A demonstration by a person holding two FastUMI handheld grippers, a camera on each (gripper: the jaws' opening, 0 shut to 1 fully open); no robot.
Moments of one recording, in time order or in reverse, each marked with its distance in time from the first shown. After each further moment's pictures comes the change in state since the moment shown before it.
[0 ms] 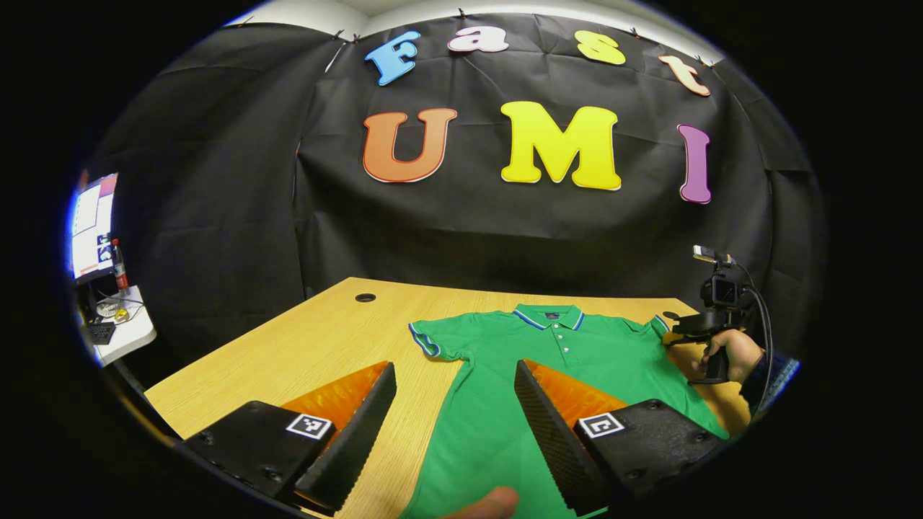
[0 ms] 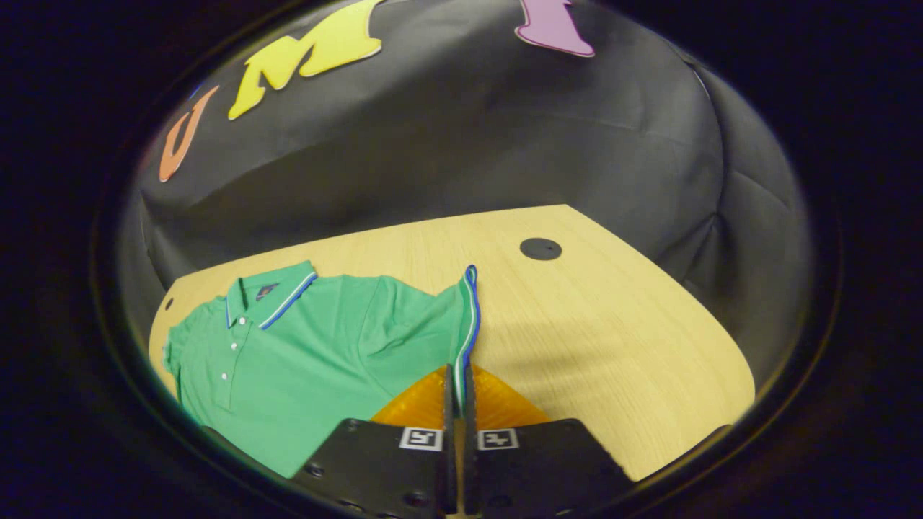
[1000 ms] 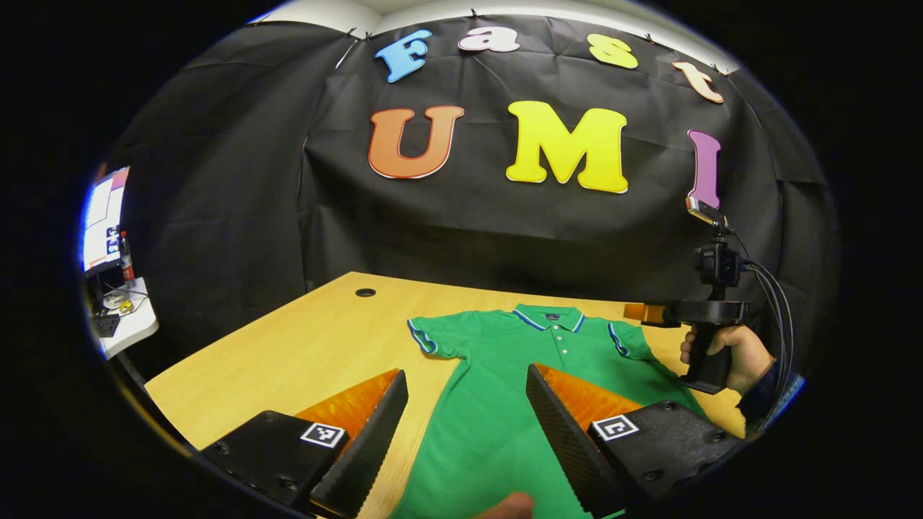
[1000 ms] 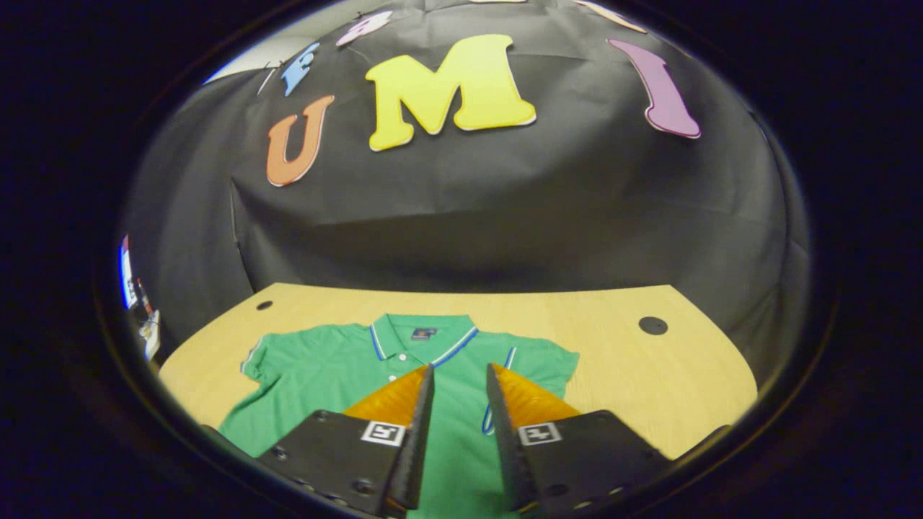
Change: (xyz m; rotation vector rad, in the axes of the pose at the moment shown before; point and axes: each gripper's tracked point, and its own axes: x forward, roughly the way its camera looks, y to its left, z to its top) left arm 0.001 -0.017 -0.007 -0.068 0.029 -0.027; right arm -0.101 0.142 0.051 -0.134 -0.246 0.346
